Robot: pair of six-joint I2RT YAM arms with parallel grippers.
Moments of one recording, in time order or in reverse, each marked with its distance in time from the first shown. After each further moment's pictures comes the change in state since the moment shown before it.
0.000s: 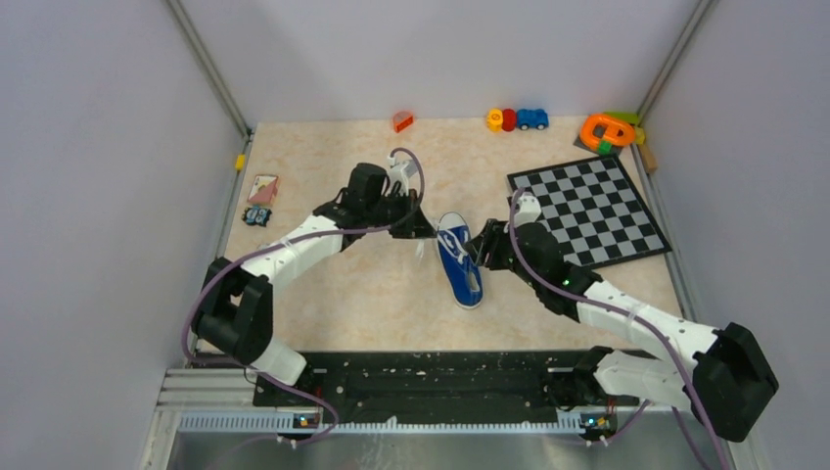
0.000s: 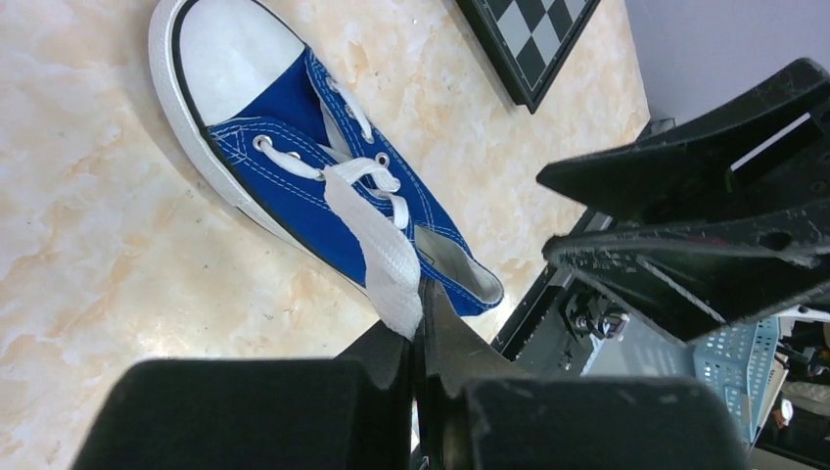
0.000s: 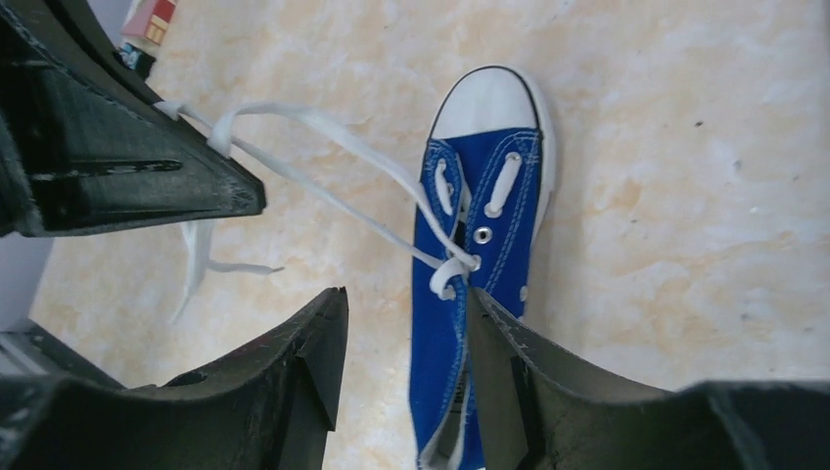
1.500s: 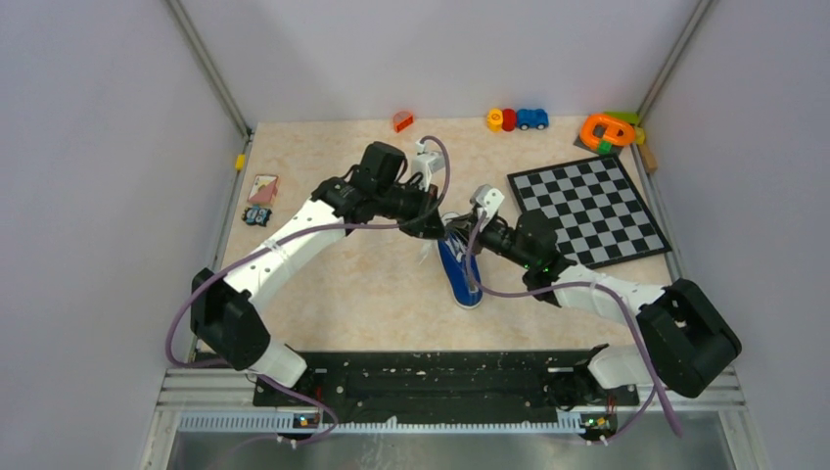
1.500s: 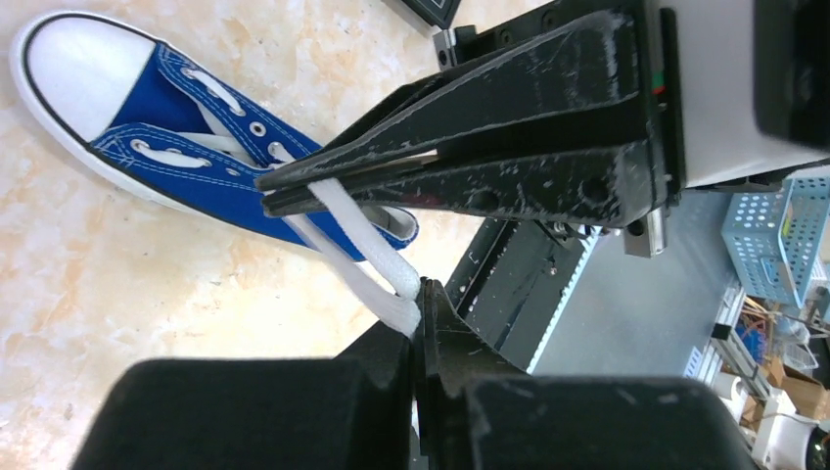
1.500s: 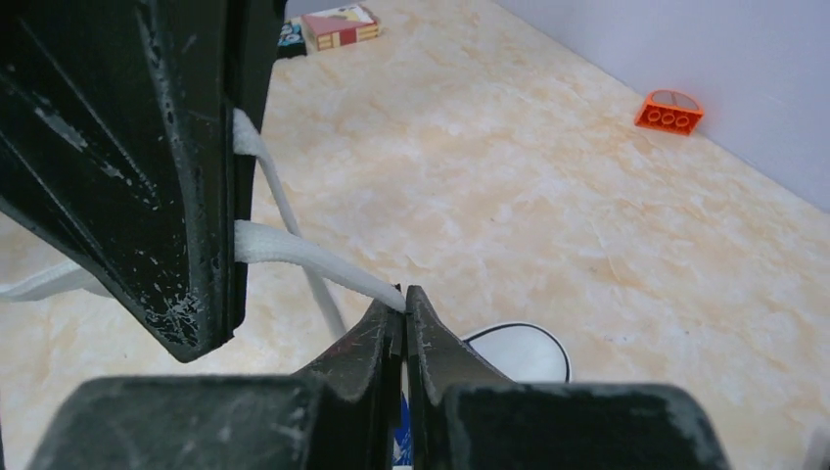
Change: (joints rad) left arm -0.113 -0.019 0.337 -0.452 0.048 0.245; right arm -0.105 0.253 -0.022 0.635 -0.537 -0.728
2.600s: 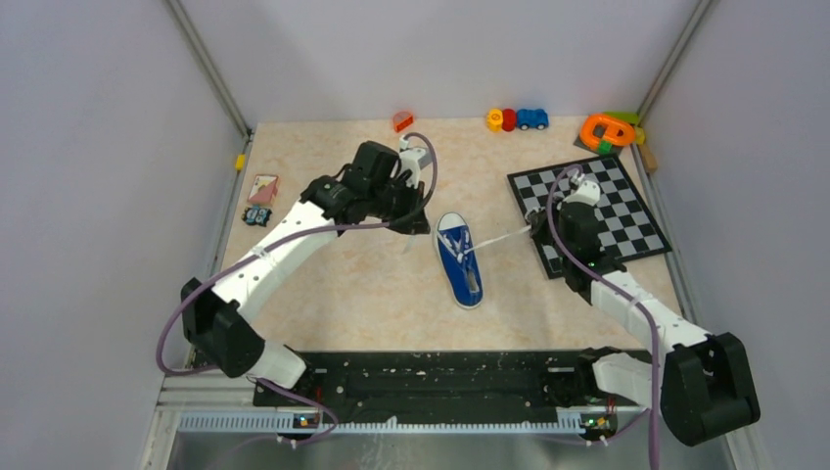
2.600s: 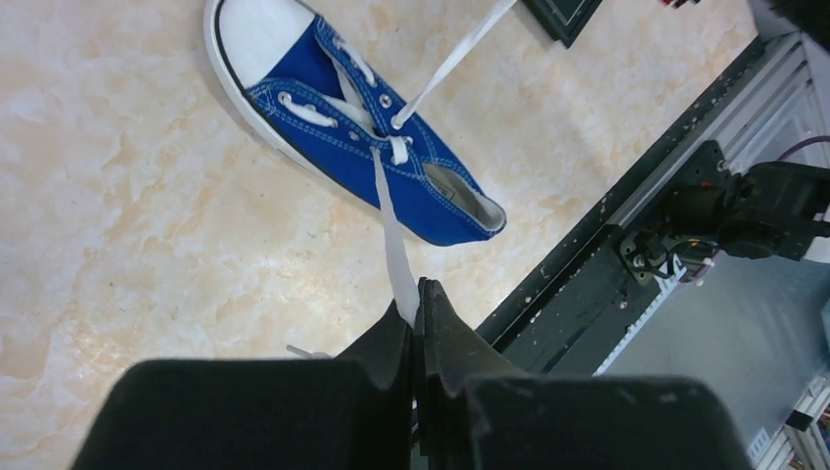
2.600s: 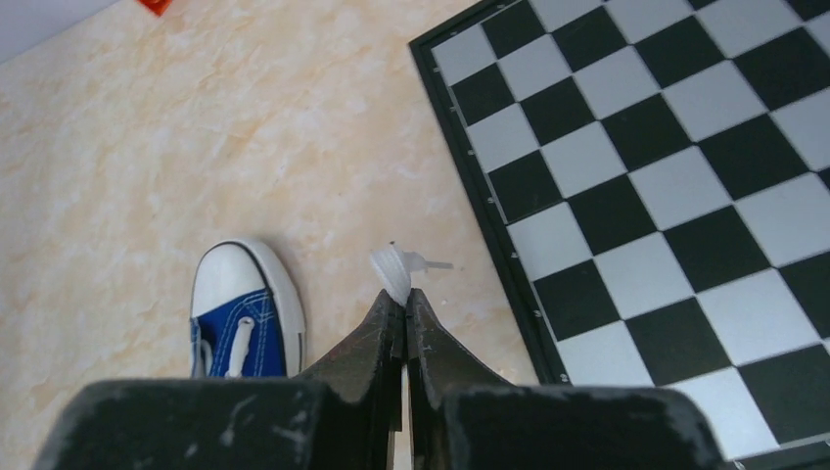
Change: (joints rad) left arm 0.000 -0.029 0.030 -0.132 -0.270 -0.006; right arm -0.335 -0.224 -0.018 -0.555 0.521 0.598
